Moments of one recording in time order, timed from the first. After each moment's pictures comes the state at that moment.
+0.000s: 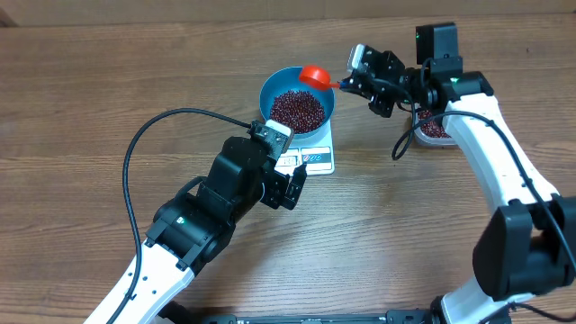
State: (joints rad) left arm -0.62 1.11 0.98 -0.52 -0.05 -0.13; right arm 0.13 1.77 1.47 -0.53 -0.74 -0.93
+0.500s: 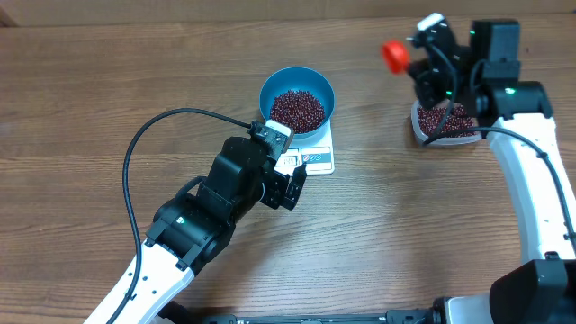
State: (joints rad) left arm -0.62 1.11 0.98 -0.53 -0.05 -0.13; right arm -0.02 1.60 1.47 -0.70 -0.26 -0.41
